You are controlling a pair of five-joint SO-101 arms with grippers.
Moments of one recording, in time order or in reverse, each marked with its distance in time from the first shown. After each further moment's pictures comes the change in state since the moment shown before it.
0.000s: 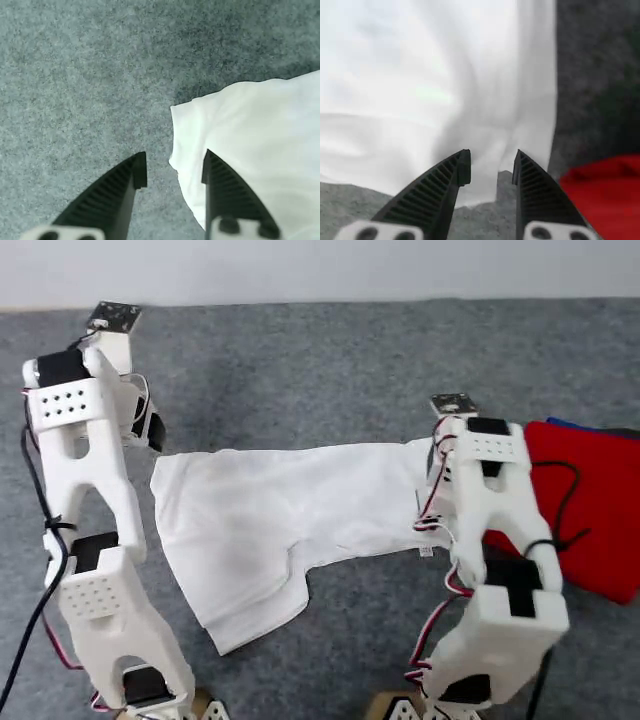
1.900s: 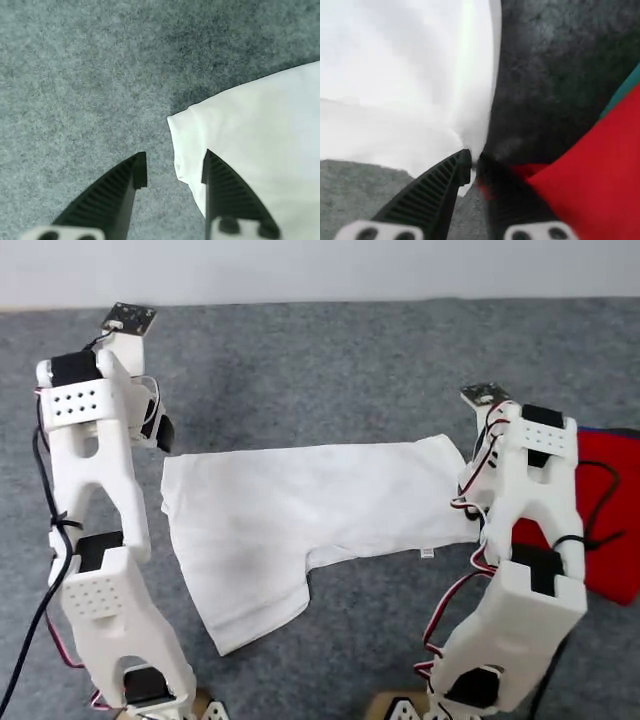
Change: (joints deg) left arm 1.7 -0.1 2.8 -2.9 -1.7; right arm 11.8 6.1 -11.3 4.0 19.8
